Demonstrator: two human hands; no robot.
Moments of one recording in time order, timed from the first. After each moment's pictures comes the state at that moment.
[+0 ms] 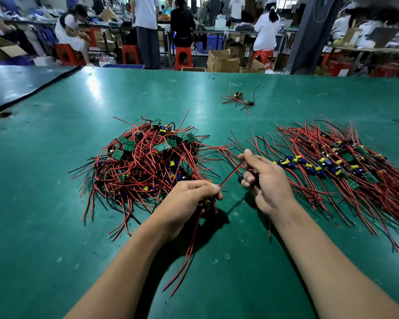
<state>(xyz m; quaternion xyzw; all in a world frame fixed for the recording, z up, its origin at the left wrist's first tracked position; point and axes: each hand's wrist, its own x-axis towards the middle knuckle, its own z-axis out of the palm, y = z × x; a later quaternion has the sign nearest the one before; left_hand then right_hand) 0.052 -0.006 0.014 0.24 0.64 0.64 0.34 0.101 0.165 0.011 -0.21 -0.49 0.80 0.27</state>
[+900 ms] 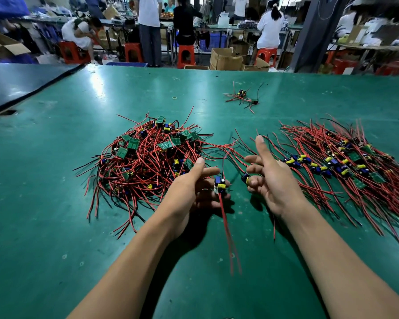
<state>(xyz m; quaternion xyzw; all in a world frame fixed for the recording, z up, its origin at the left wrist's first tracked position) 0.051 0.000 0.020 0.11 0.56 0.74 0.36 0.110 0.169 0.017 -0.29 -0.58 0.73 0.22</state>
